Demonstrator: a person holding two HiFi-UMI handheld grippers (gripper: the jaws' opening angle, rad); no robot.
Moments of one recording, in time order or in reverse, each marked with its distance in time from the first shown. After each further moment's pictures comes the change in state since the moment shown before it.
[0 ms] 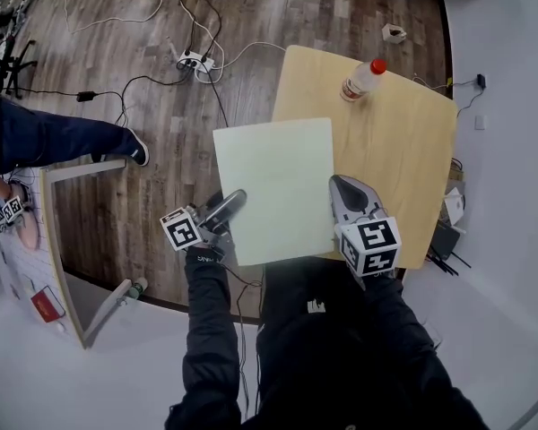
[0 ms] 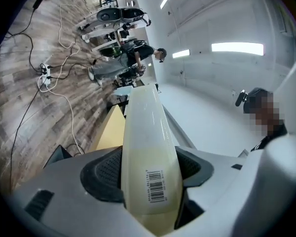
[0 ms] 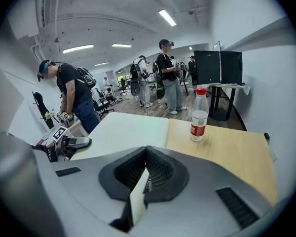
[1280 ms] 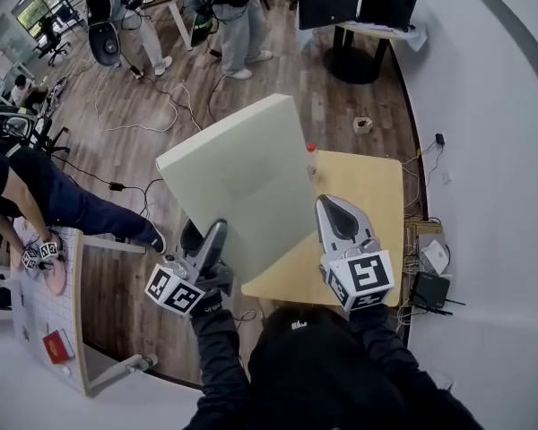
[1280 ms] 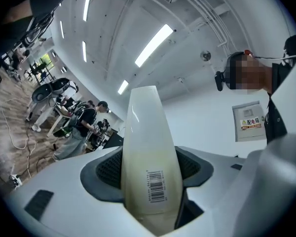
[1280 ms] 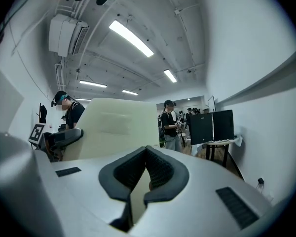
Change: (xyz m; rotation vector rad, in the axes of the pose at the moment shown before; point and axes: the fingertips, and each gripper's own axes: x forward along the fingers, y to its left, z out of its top) left arm 0.017 -0.365 0.057 0.772 -0.420 -0.073; right arm -0.234 0.015 0.191 -0.122 -0.574 -0.062
